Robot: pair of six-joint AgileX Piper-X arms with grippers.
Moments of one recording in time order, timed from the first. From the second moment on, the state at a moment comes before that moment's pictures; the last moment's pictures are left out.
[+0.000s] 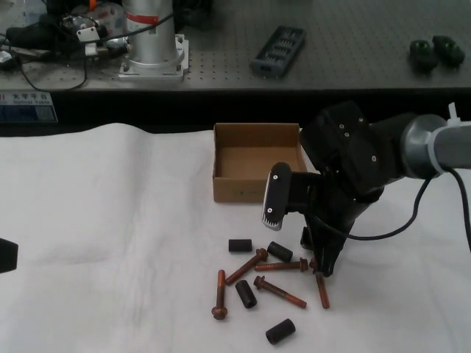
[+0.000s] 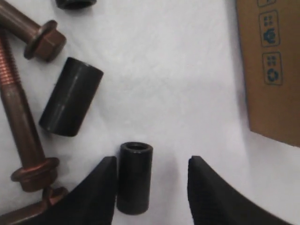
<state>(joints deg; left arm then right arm) 4.1 46.2 -47.5 53.9 33.7 4.0 34.6 110.5 -68.6 30.8 6.3 -51.9</state>
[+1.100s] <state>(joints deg) 4.1 46.2 -47.5 53.9 33.7 4.0 34.4 109.1 -68.8 35.3 7.2 -51.7</state>
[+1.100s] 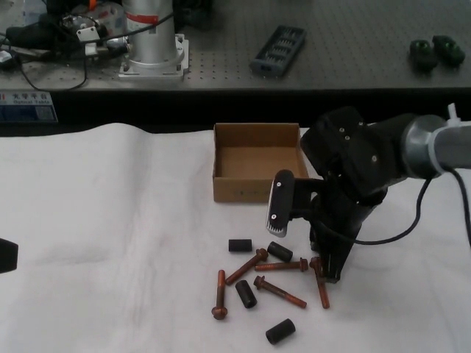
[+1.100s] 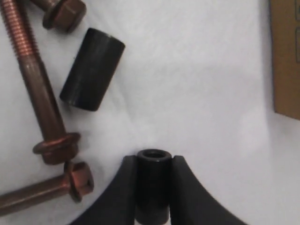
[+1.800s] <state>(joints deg) -5.8 55.3 -47.5 53.9 32.8 10.2 34.4 71.5 -52.2 43.4 0.7 -25.4</state>
